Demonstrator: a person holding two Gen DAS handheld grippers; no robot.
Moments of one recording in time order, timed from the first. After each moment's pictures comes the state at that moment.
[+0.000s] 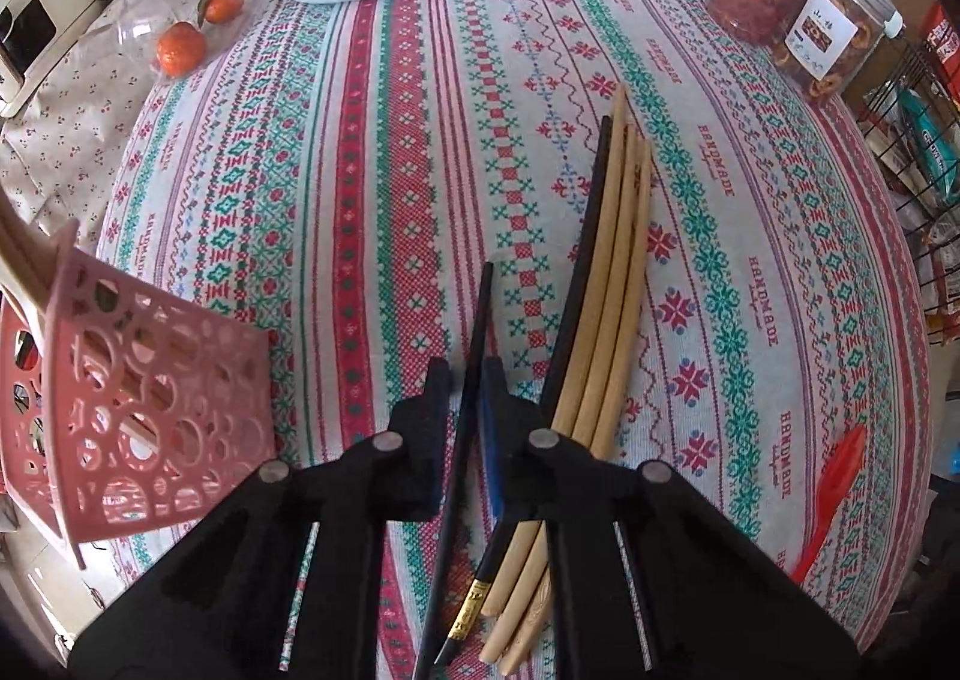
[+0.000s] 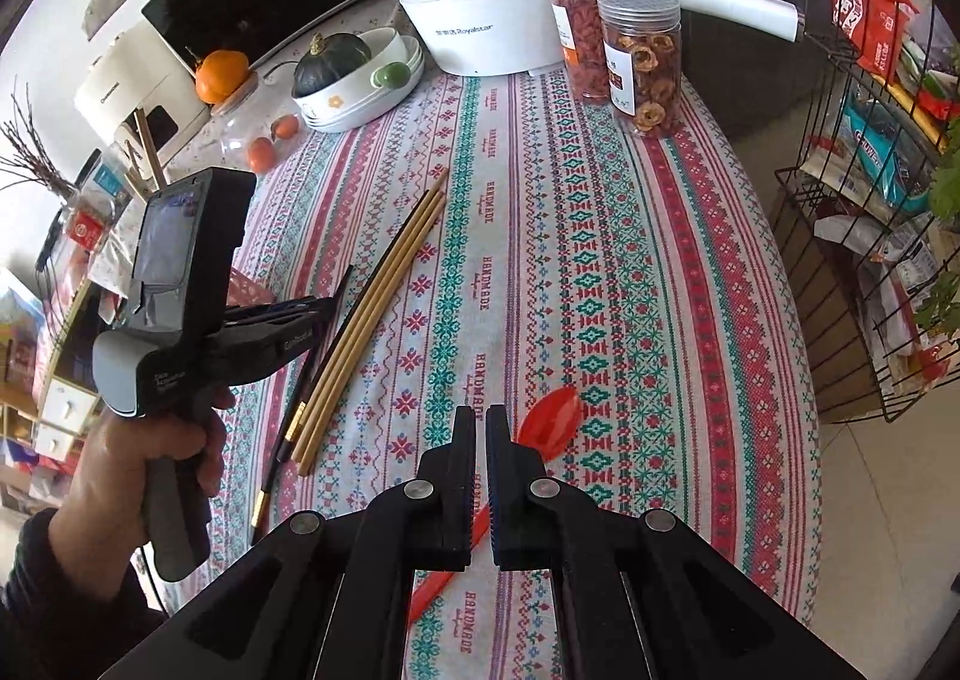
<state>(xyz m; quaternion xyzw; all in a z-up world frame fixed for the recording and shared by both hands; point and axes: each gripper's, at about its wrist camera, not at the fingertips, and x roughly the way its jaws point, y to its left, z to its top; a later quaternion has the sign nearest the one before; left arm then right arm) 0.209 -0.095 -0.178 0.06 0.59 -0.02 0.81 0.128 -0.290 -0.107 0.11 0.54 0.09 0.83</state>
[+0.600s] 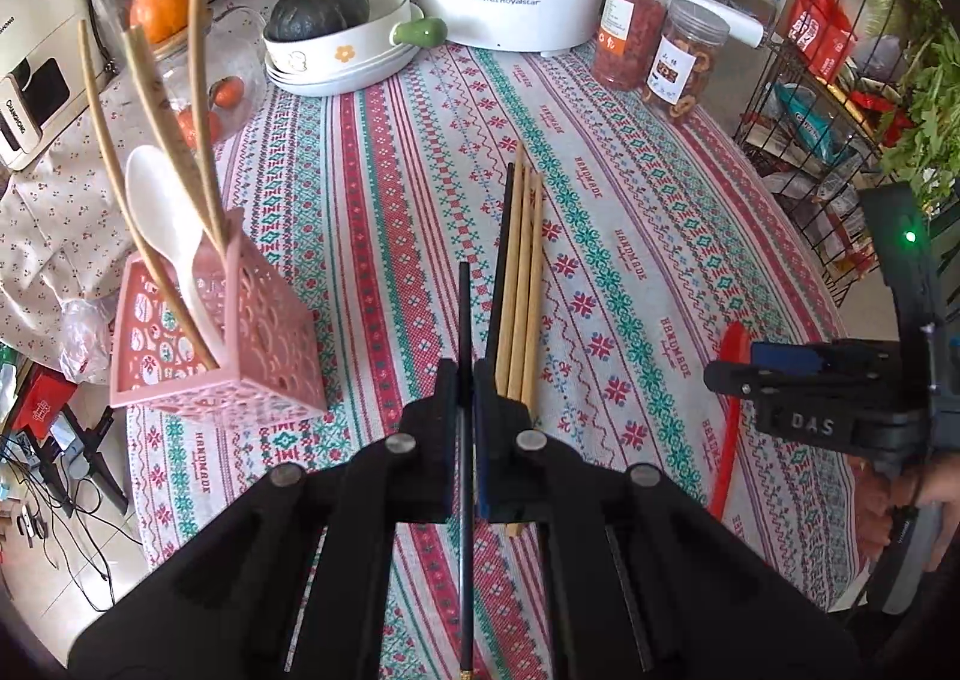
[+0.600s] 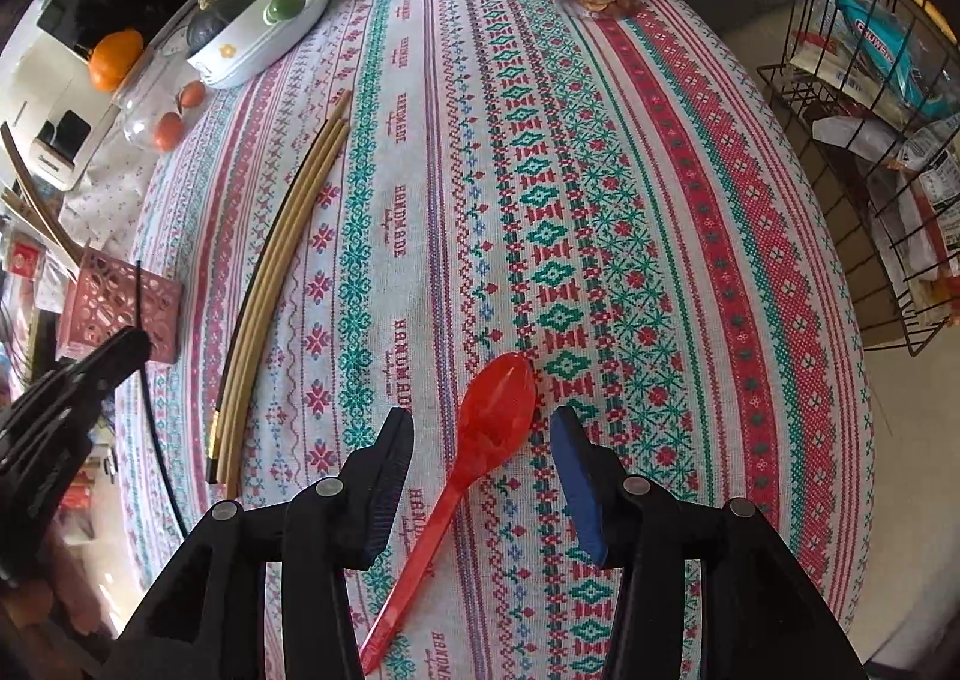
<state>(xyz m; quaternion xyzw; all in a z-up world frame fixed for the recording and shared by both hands) 0.119 -0.077 -0.101 0.07 0.51 -0.12 0.85 0.160 -0.280 -0.174 0.10 0.62 0.03 0.78</state>
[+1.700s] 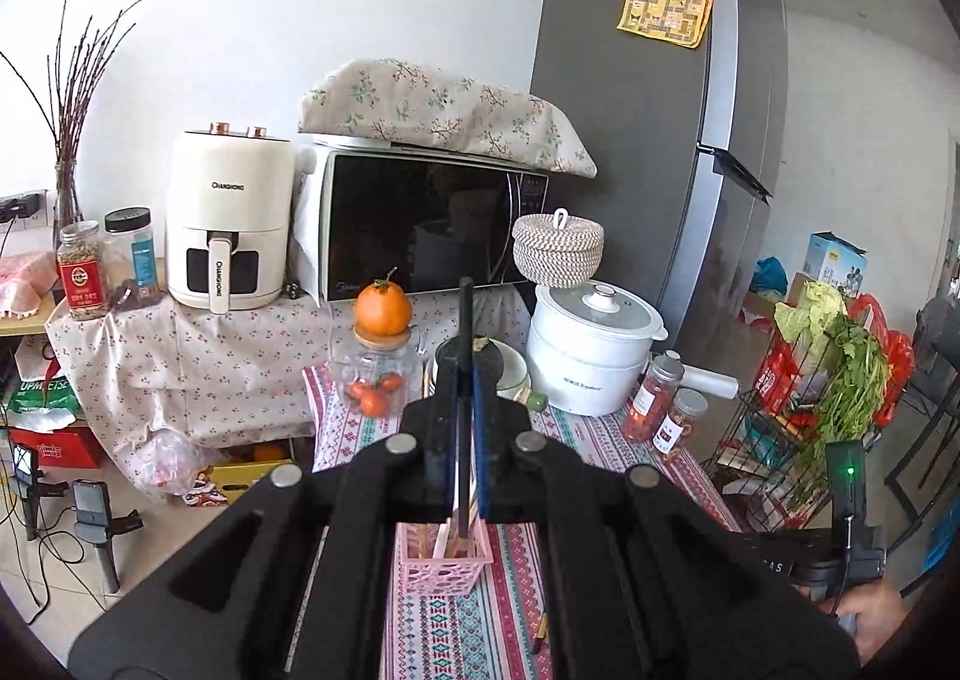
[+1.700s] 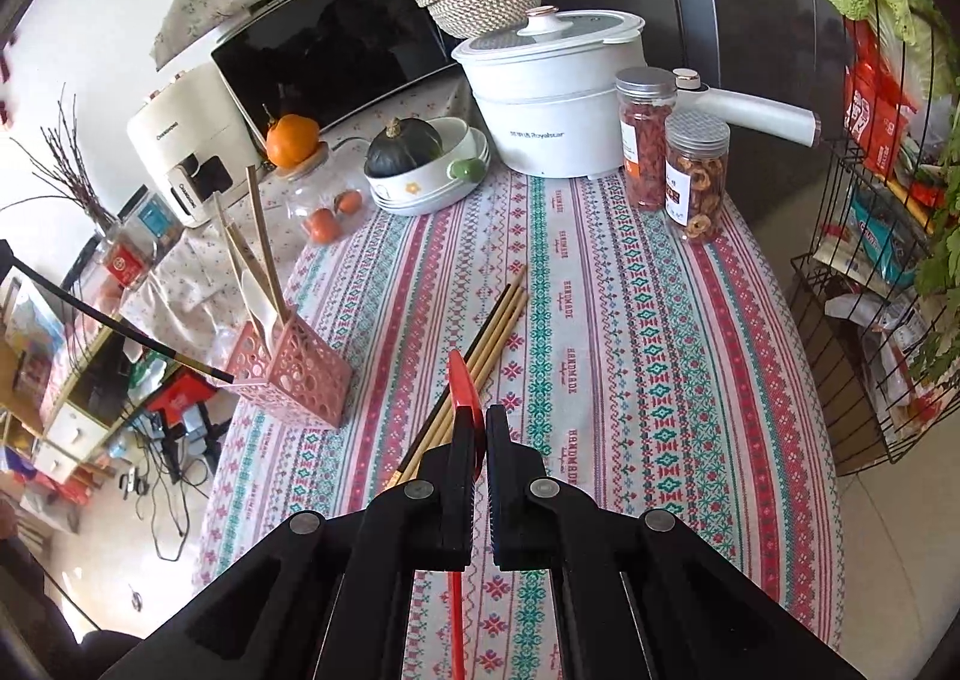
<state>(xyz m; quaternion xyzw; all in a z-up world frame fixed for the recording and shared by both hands) 0.047 0.072 0.060 -0.08 0.17 -0.05 0.98 0.108 -0.235 -0.050 0.10 0.44 0.10 0.89</state>
